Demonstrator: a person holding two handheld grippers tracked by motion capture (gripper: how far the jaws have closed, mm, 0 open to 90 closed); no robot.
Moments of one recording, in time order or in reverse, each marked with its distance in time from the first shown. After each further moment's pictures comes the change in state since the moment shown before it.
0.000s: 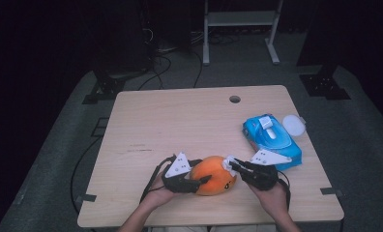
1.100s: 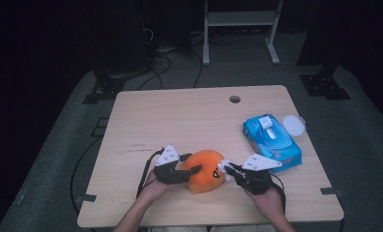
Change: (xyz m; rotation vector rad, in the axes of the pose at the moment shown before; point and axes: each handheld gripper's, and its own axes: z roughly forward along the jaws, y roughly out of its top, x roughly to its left) left arm 0.031 -0.014 -0.006 -0.014 0.068 -0.172; right arm 0.019 -0.002 0.010 0.035 0.007 -0.090
